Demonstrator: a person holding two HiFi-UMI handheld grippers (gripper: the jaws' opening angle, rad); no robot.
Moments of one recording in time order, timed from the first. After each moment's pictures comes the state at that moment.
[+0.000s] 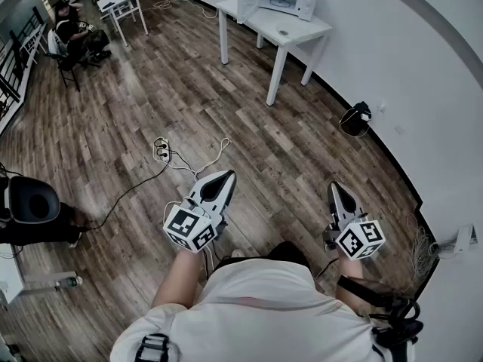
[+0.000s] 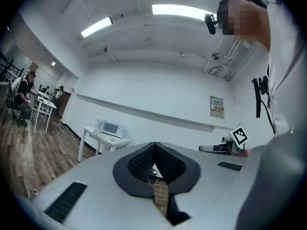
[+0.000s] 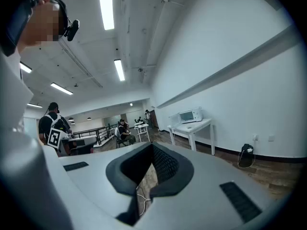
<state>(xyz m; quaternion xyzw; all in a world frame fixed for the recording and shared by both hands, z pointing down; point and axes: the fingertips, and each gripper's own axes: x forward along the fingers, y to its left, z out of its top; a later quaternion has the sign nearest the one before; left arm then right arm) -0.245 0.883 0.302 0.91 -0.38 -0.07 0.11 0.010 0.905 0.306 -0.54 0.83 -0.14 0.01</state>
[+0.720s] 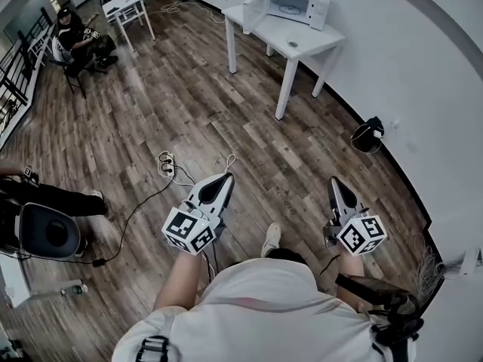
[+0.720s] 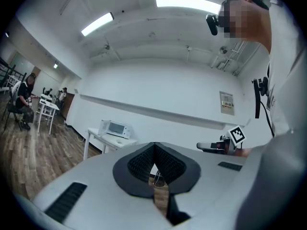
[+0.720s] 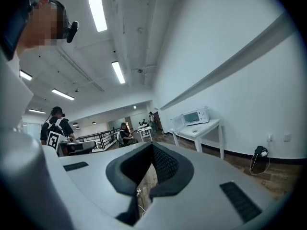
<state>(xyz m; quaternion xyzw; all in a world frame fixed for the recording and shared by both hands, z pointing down) -0.242 0.741 0.313 0.90 -0.41 -0.05 0.11 0.016 0.738 0.318 -0.51 0.85 -0.15 0.03</state>
